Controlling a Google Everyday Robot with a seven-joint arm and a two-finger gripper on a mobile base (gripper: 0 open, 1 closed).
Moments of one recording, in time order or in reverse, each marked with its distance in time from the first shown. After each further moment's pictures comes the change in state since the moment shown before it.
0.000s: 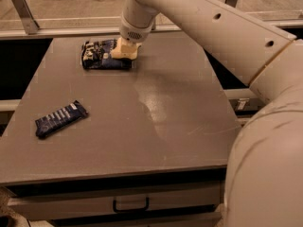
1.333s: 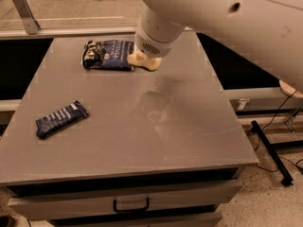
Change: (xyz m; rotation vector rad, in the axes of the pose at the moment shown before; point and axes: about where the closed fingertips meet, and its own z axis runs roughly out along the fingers) arm 0.038 0.081 -0.111 0.163 0.085 0.249
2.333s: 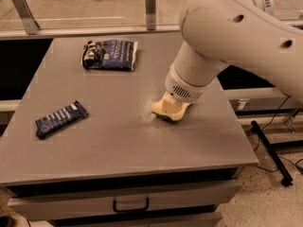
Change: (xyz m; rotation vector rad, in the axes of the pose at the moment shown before) arm 0.096 0.097 0.002 -0.274 0.120 0.188
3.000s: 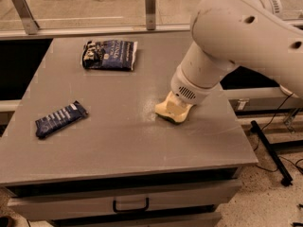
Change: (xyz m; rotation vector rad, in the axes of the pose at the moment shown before) arm 0.010 -0.003 0.005 -0.031 -0.018 0.045
